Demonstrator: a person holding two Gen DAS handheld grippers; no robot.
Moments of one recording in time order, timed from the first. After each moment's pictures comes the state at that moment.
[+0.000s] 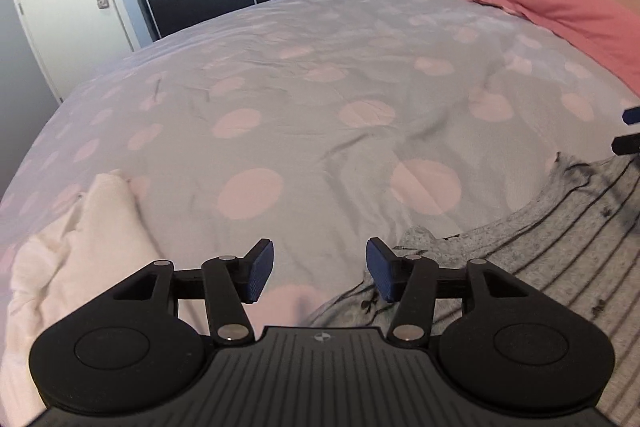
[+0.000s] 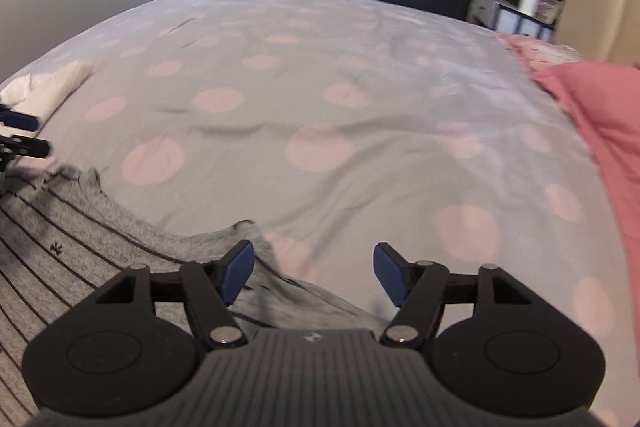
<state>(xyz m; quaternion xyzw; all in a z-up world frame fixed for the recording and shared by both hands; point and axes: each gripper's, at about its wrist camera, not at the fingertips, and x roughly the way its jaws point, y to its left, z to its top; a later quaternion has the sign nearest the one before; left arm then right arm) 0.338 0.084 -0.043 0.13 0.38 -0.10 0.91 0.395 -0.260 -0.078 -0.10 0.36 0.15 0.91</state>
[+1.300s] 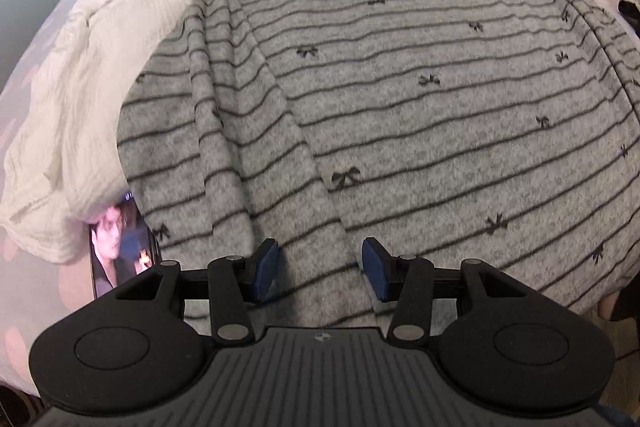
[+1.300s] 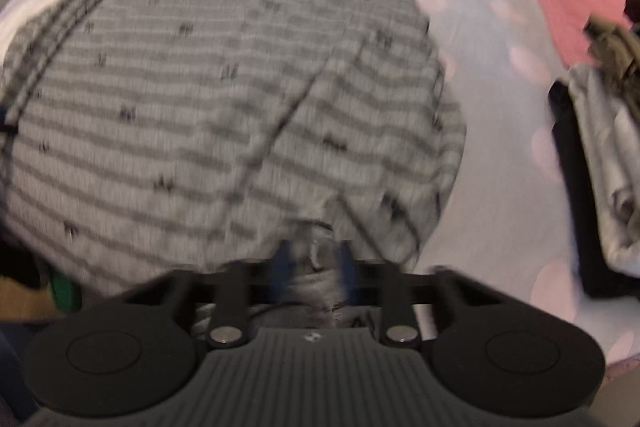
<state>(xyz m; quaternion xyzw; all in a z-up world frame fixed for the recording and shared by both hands) 0.010 0.069 -0.082 0.11 0.53 -0.06 0.84 0.032 -0.348 -0.097 -0.12 0.53 0.14 0.83</state>
